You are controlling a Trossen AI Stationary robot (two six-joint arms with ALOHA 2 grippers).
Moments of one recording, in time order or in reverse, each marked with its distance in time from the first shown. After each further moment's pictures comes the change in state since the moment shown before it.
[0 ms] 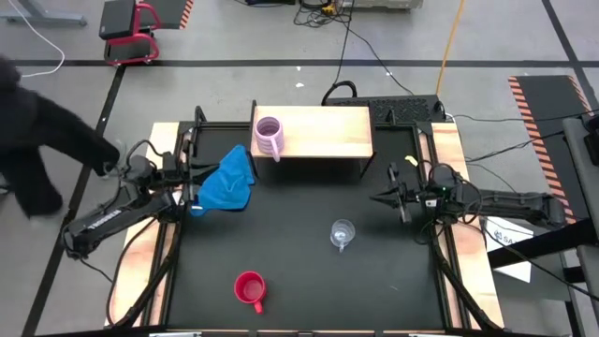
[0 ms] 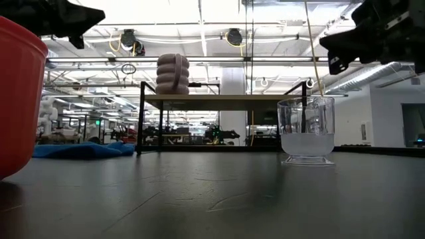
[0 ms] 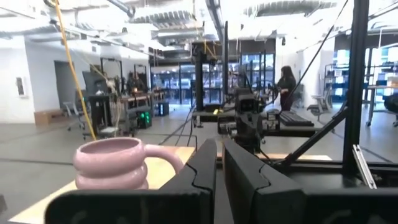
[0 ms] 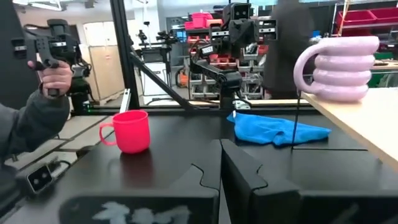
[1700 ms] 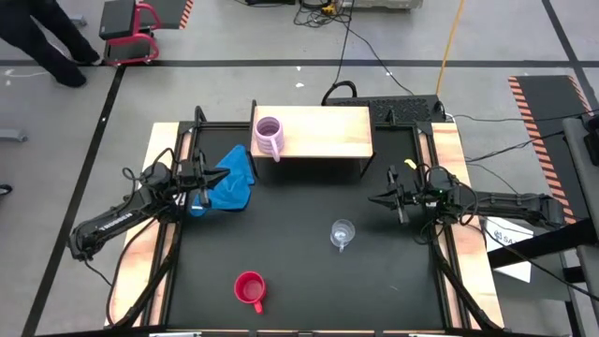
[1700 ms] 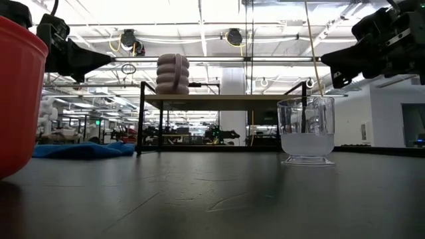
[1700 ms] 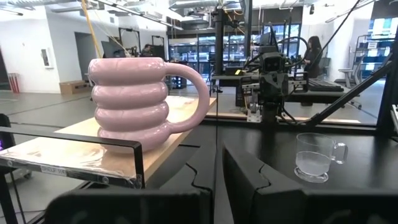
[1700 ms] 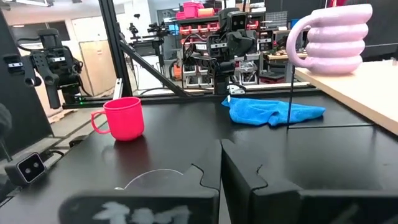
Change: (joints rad) left arm 0.000 -0.087 -0.220 0.001 -0.082 0.053; right arm 0.003 -0.020 -0.062 0.017 0.029 0.016
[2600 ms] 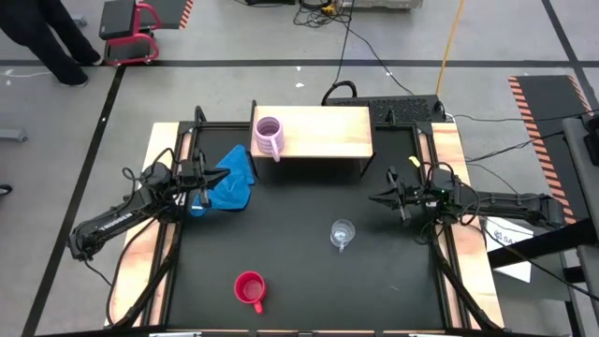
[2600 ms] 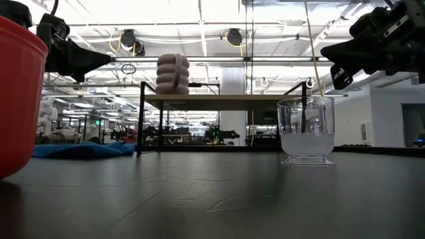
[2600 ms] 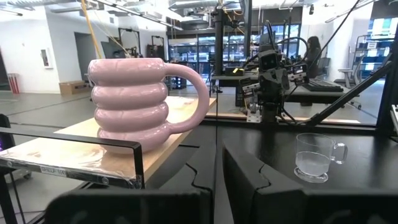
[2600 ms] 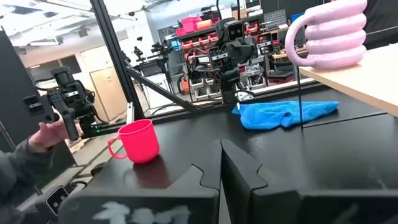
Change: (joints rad) left arm 0.000 0.000 0.001 0.000 0.001 0.000; right arm 0.000 0.000 0.000 0.051 -0.002 0.177
